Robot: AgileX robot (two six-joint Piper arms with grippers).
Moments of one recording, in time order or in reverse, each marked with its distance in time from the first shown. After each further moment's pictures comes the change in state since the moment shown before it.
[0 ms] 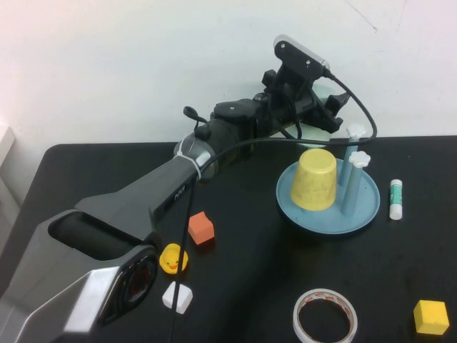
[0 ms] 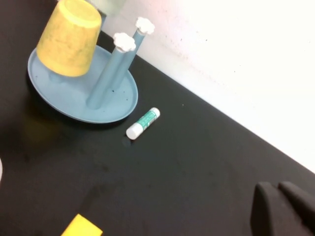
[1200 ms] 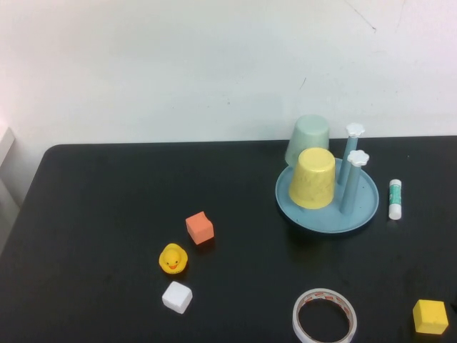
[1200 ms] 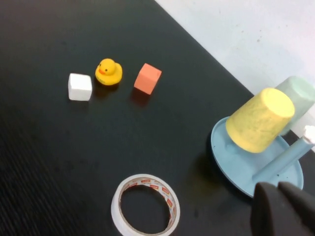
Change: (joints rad) right arm 0.000 0.000 0.002 0.377 -0.477 -0.392; left arm 0.100 -0.846 0.108 1.612 0.625 -1.220
